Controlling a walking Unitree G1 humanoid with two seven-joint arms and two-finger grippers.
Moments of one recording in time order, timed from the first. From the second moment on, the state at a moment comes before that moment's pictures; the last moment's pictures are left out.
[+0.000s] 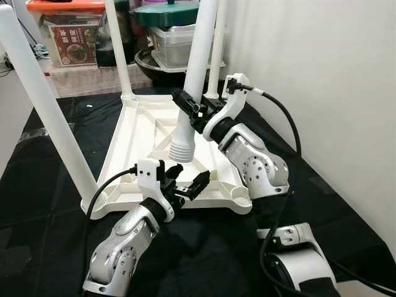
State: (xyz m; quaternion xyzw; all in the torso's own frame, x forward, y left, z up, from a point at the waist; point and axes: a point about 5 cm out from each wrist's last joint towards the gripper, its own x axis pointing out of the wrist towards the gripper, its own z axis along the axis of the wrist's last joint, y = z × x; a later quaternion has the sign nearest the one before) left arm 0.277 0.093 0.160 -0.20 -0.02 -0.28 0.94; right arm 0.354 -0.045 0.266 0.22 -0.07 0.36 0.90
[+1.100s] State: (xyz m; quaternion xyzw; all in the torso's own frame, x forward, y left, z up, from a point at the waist) left arm 0.282 0.087 0.162 -0.20 -0.03 -0.29 0.93; right arm 0.322 -0.035 0.247 0.17 -0.06 0.44 0.88
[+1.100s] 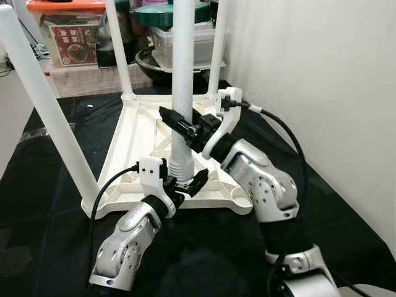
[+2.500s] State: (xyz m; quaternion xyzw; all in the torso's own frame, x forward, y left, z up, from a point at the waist) left arm 0.274 0.120 0.132 0.09 -0.03 -0.24 0.97; right arm 0.332 -0.041 0.252 0.27 0.02 0.45 0.85
